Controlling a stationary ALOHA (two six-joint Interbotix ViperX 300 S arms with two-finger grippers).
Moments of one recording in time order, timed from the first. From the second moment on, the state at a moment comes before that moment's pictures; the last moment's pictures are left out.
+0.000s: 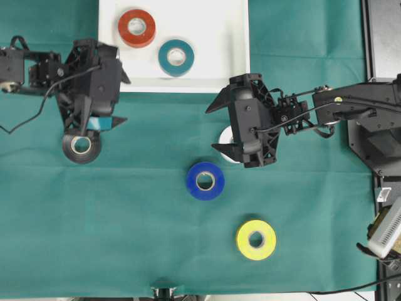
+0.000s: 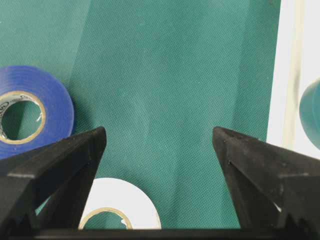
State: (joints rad) left arm 0.06 -0.12 0.77 -0.02 0.16 0.23; right arm 0.07 -0.16 0.85 -0.28 0.06 0.27
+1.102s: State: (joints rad) left arm 0.05 -0.13 0.78 -0.02 0.16 0.23; right arm 0.21 -0.24 0.98 -0.27 0.06 0.39
